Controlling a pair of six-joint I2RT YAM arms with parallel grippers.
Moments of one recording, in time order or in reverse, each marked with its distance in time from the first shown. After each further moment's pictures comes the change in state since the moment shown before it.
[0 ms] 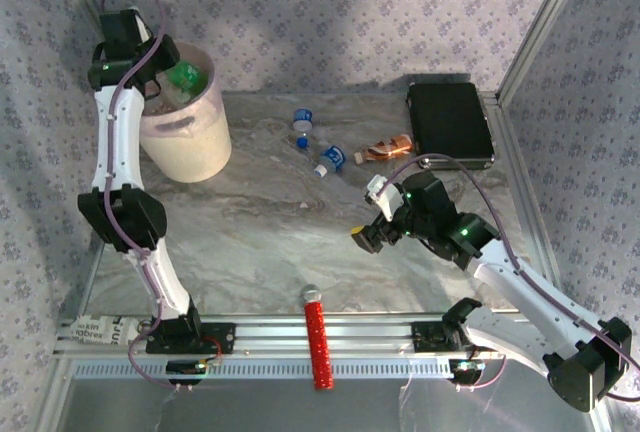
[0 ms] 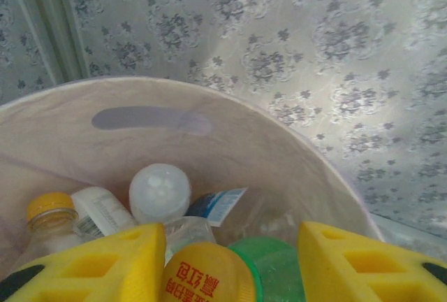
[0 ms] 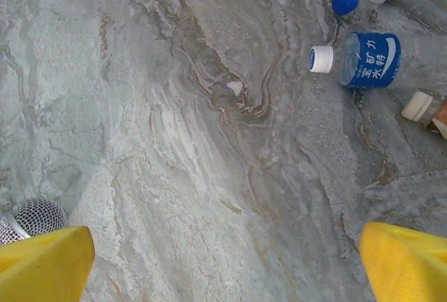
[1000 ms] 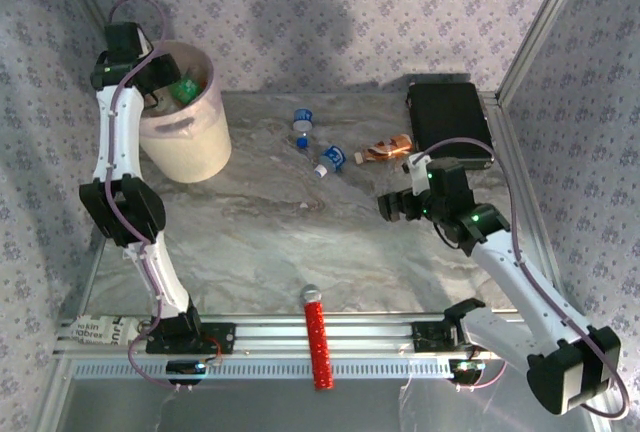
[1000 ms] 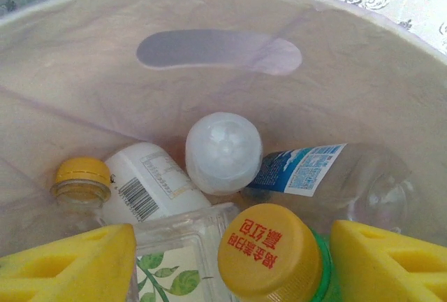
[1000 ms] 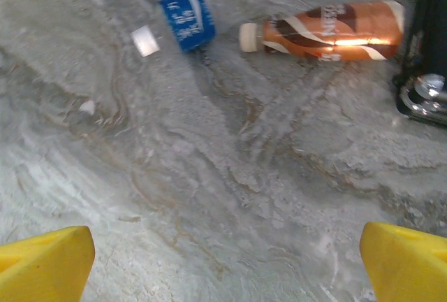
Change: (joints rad) left arm 0.046 0.054 -0.032 -0.080 -0.037 0.067; right arm -0.254 0.052 0.037 -0.035 0.159 0.288
